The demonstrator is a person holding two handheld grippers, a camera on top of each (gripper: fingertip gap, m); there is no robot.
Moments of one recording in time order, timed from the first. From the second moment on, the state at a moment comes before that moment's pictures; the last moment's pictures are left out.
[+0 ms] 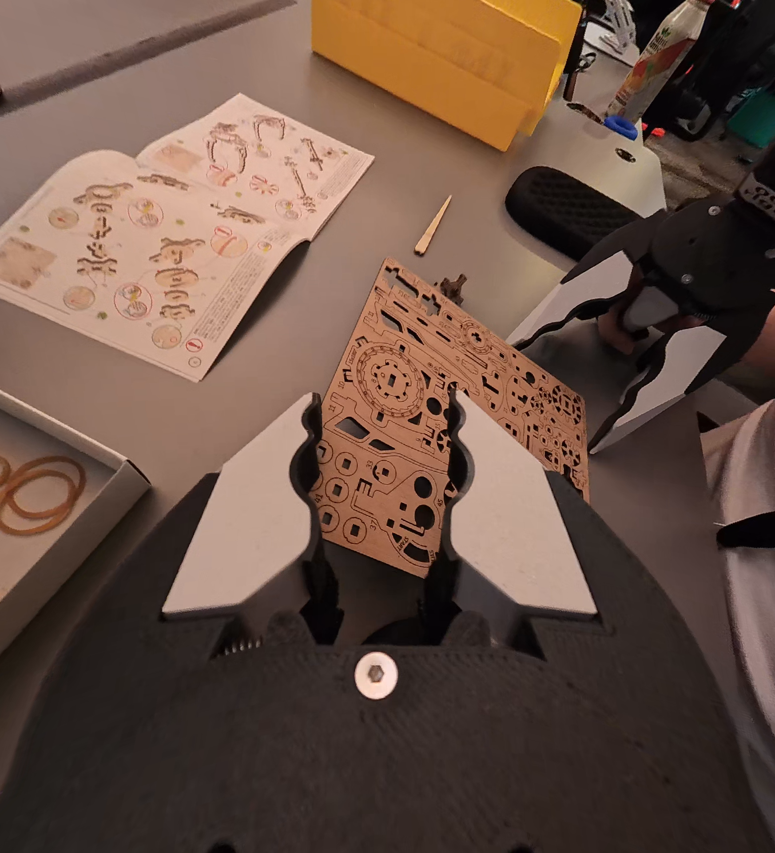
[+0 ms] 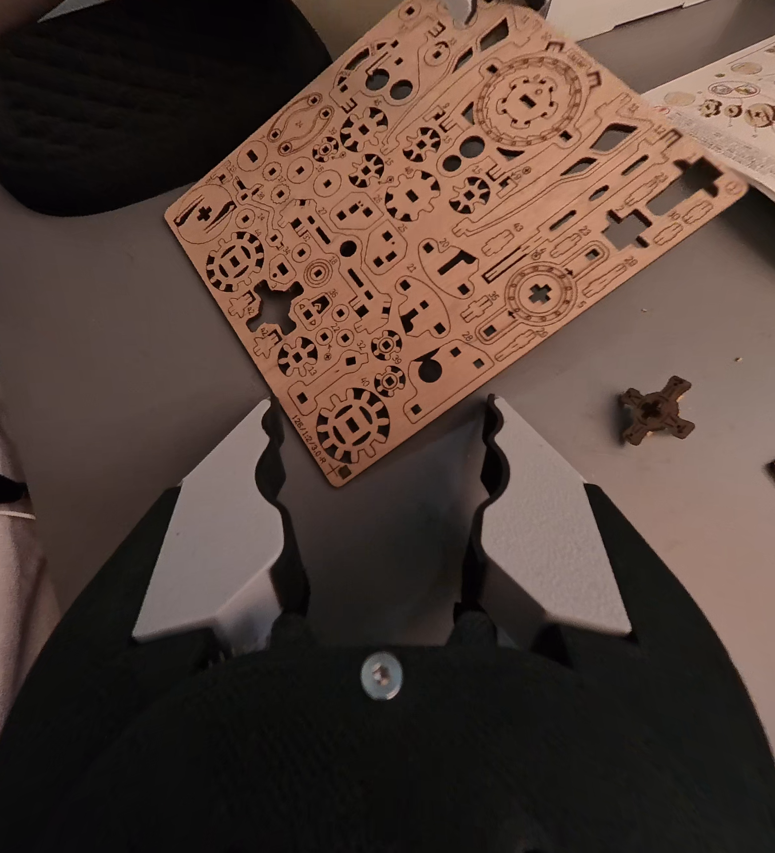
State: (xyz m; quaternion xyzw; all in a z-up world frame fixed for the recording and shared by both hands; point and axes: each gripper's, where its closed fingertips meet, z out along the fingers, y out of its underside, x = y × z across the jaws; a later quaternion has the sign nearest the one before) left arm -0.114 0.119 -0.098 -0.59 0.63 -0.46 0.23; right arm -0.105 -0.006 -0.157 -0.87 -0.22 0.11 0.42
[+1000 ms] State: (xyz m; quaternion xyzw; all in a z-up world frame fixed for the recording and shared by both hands) left arm -0.129 0.144 -0.108 -0.63 0.61 -0.43 0.21; right arm -0.105 -0.010 -0.156 -0.87 -0.23 0.11 0.42
